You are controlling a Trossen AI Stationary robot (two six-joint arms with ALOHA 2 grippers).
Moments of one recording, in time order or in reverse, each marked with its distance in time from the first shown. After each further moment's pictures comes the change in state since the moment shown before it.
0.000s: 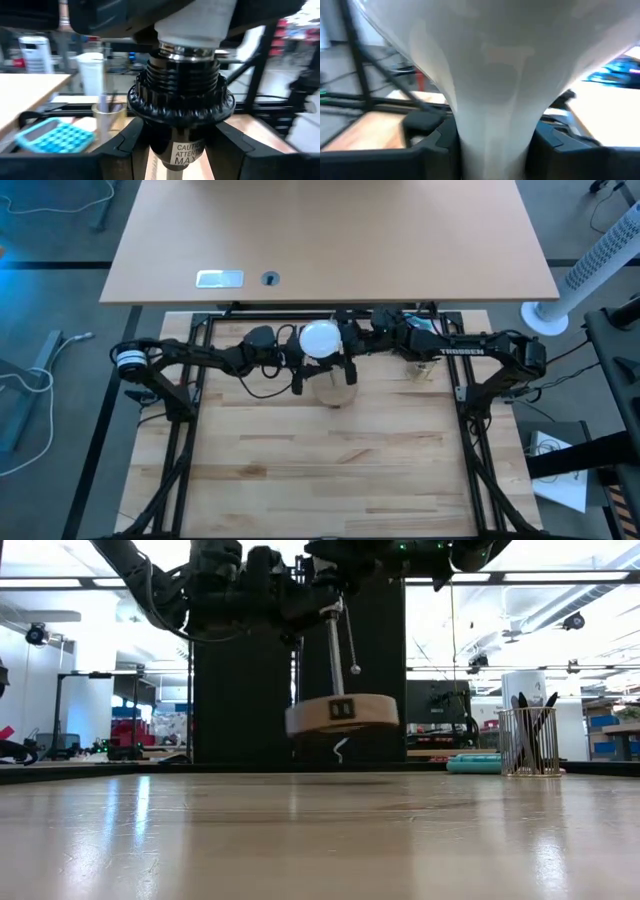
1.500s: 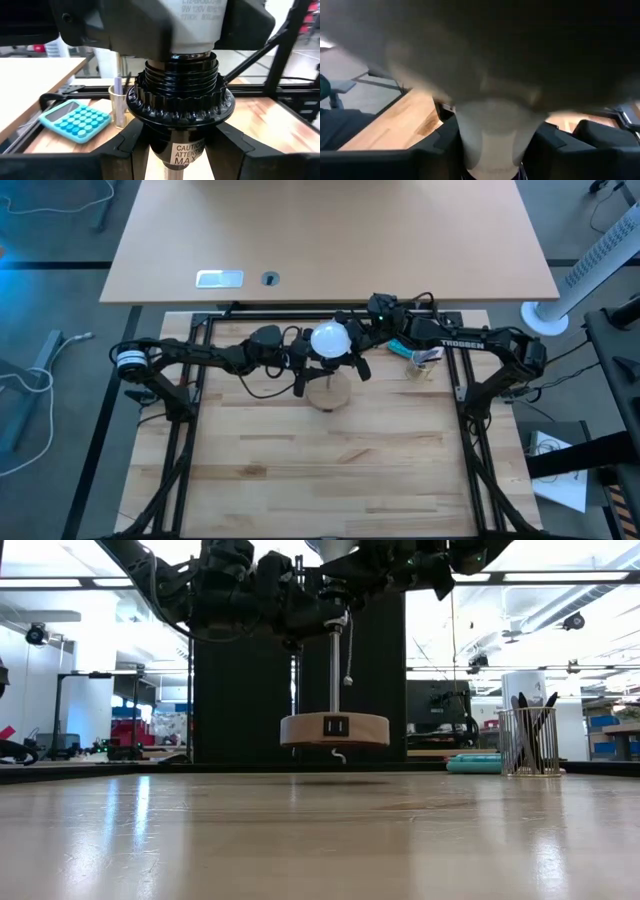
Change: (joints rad) left arm -0.017 0.003 0.048 -0.158 -0.077 0.074; right arm -0.088 0.006 0.028 -0.201 -0.162 -0.045
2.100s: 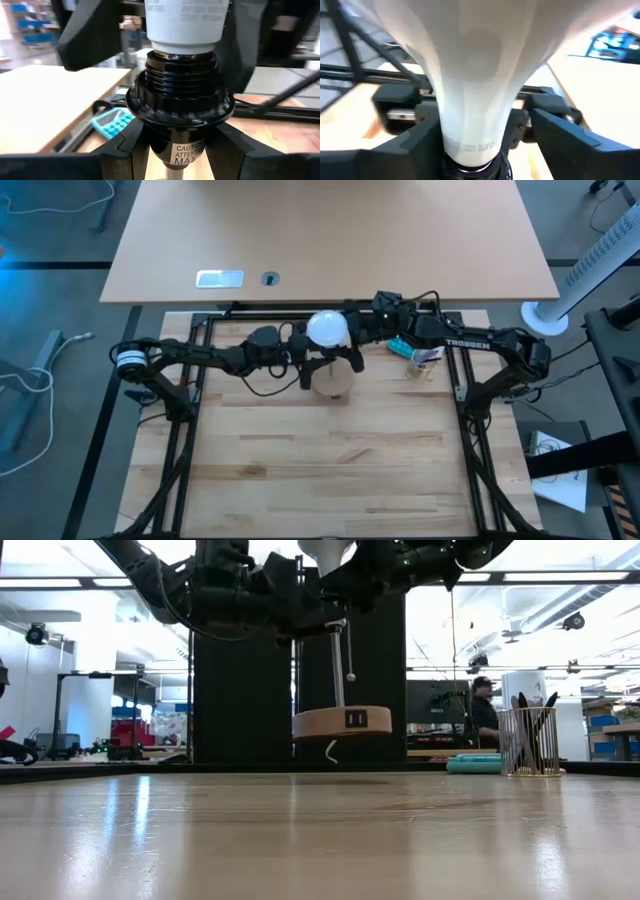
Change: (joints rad) left arm 0.000 0.000 -0.008 0.082 -0.226 -0.018; right arm 0.010 -0.040 -0.001 -0.024 0.307 -0.027
